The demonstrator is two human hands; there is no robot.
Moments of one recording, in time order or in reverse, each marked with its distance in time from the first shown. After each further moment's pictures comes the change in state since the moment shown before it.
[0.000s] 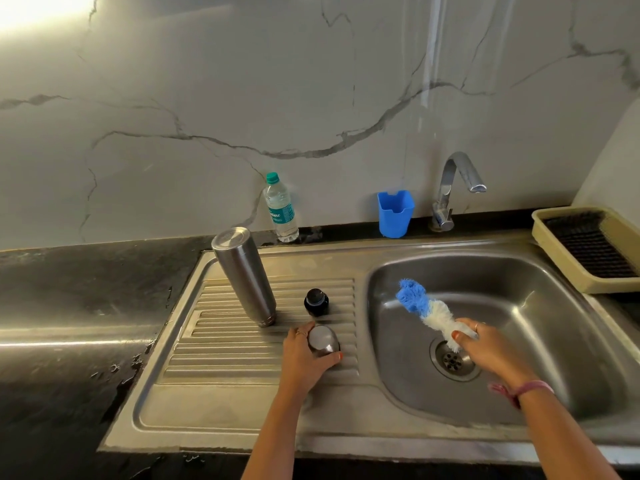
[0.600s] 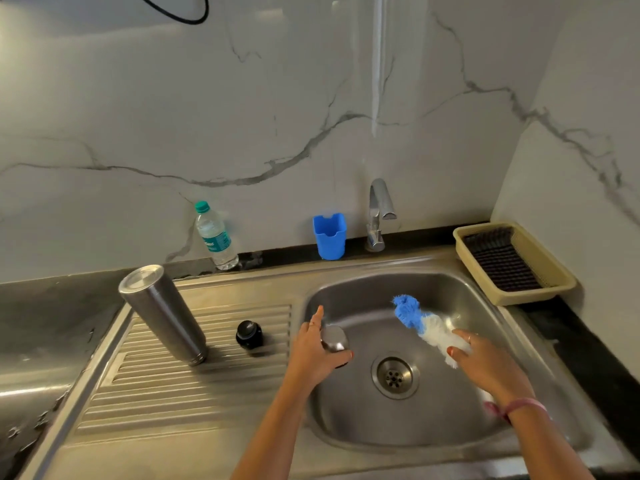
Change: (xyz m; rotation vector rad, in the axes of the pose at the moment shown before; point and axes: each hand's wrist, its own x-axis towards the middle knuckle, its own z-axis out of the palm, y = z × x) left_hand 0.019 0.123 0.083 0.082 -0.195 0.150; right_hand -0.010 0.063 -0.089 -0.027 0.112 0.082
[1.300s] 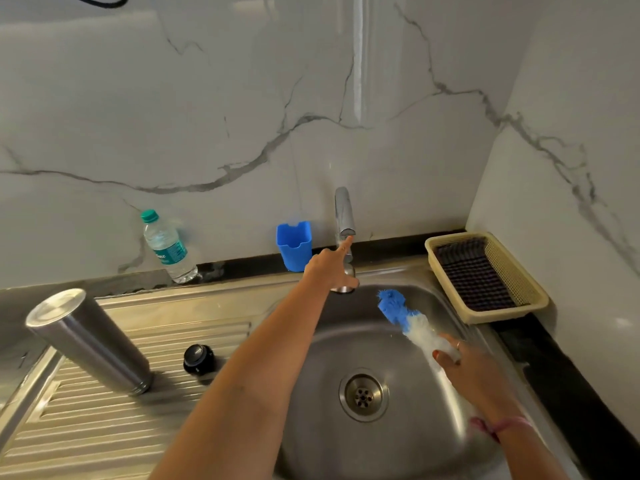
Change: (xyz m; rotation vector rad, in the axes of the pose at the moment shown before) left_hand 0.184 0.142 0.021 0.589 -0.134 0.216; right_hand 0.045 0.028 -0.028 0.034 0.108 -0.057
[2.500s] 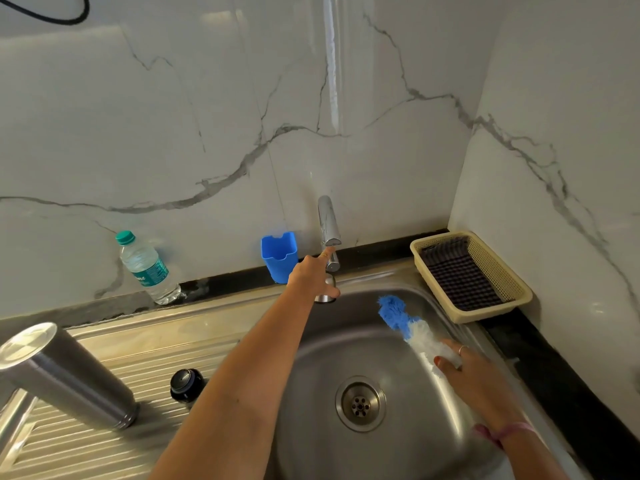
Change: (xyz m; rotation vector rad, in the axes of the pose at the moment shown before) left_hand 0.012 -0.012 0.000 0.030 0.018 0.043; right_hand 0.009 0.030 0.010 0.031 0.048 0.017
